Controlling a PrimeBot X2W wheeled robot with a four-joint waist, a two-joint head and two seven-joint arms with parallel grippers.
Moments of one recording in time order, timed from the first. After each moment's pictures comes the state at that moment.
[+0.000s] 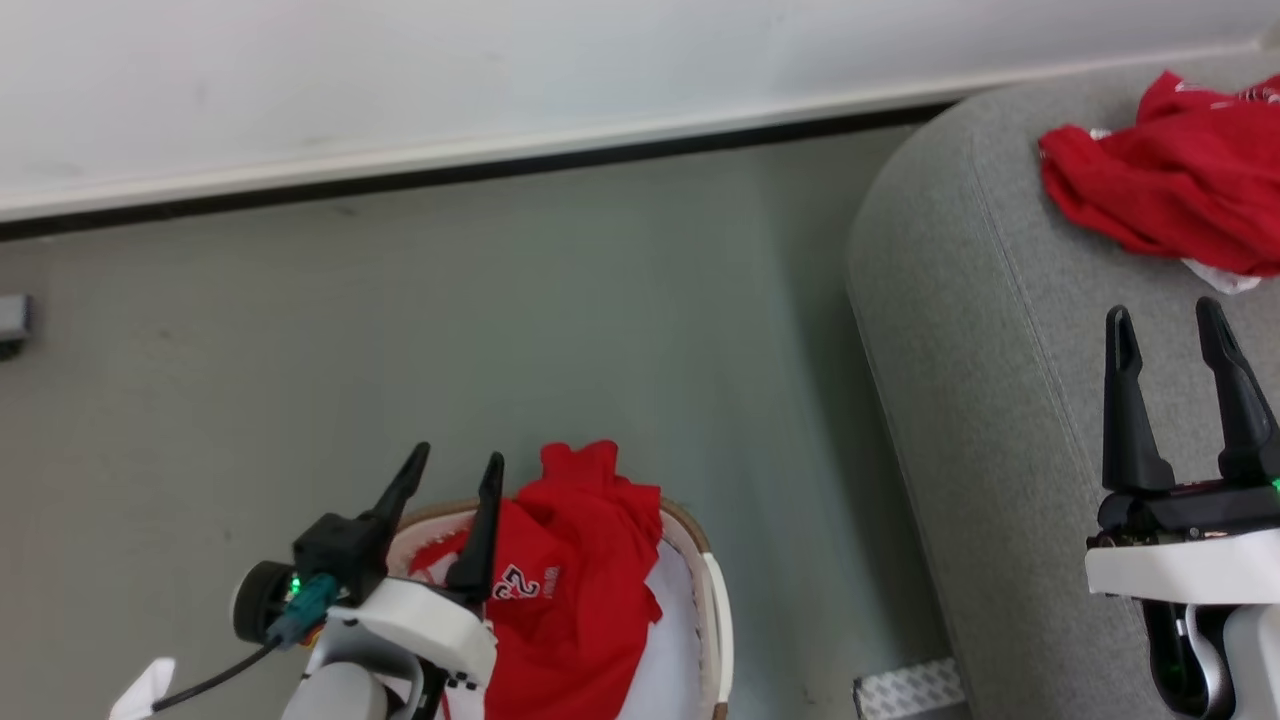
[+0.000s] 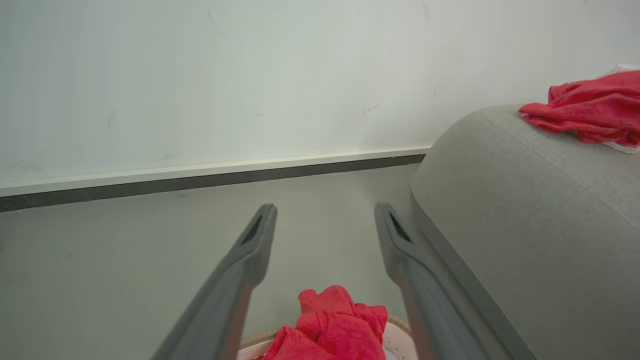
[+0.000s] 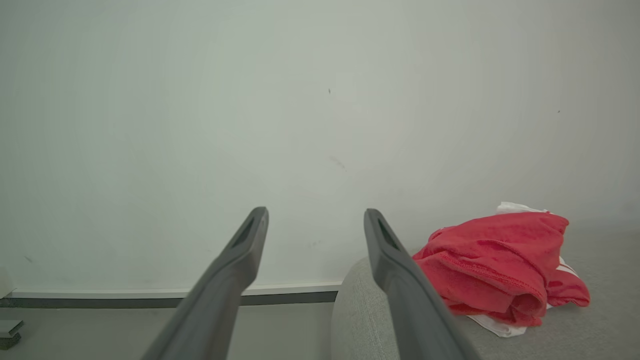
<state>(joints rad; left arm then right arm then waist) -0.29 0.06 -0.13 0.38 -0.11 -0.12 -0.26 -0.29 -0.13 0.02 0.08 0.32 0.13 -0.26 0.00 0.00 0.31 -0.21</state>
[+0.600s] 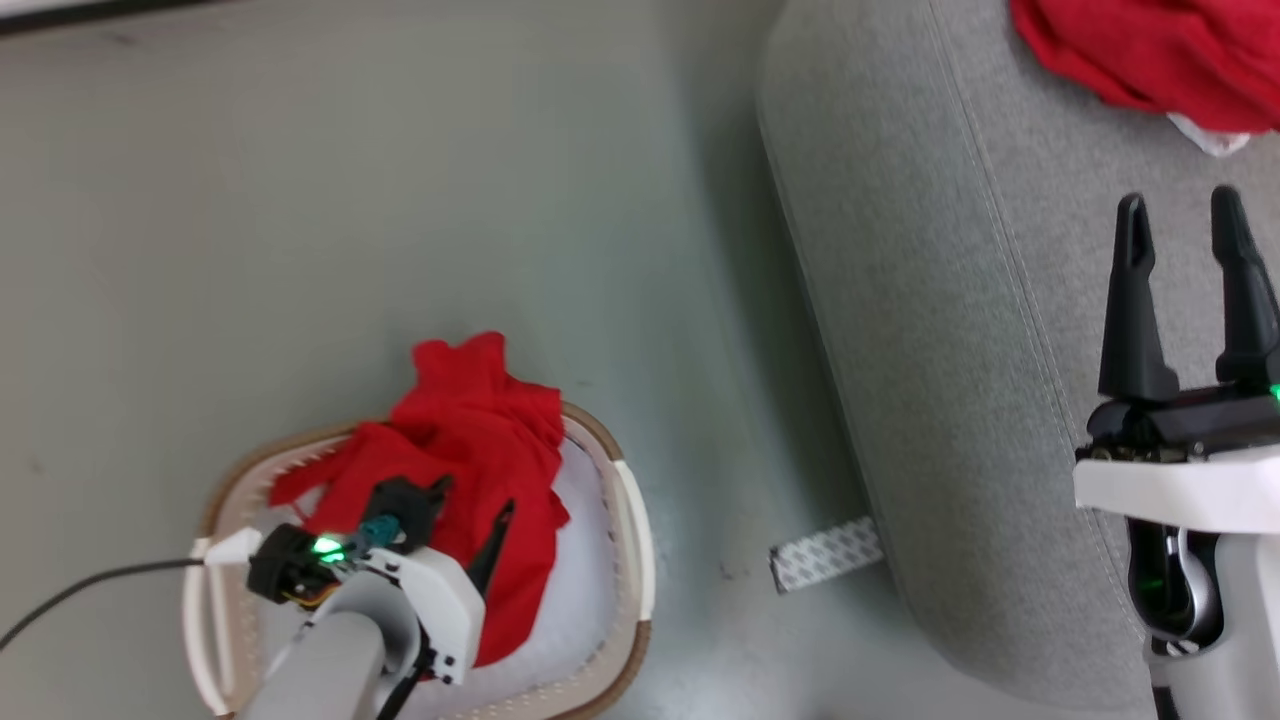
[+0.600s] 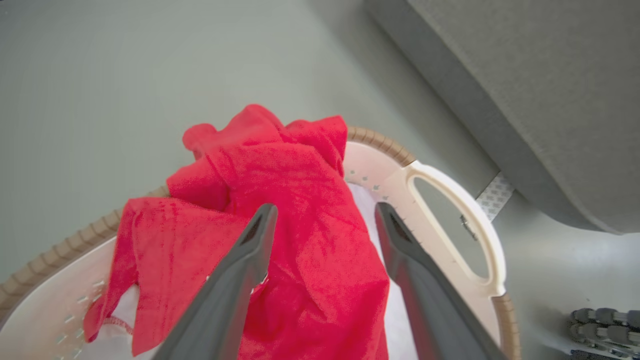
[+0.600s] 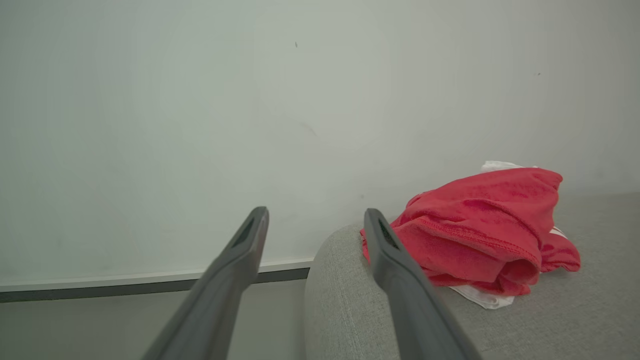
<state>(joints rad) -0.58 0.17 -0.46 0.91 -0.15 -0.13 -0.25 -0.42 -0.08 0.03 0.03 0.35 0.13 -0.26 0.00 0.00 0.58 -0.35</state>
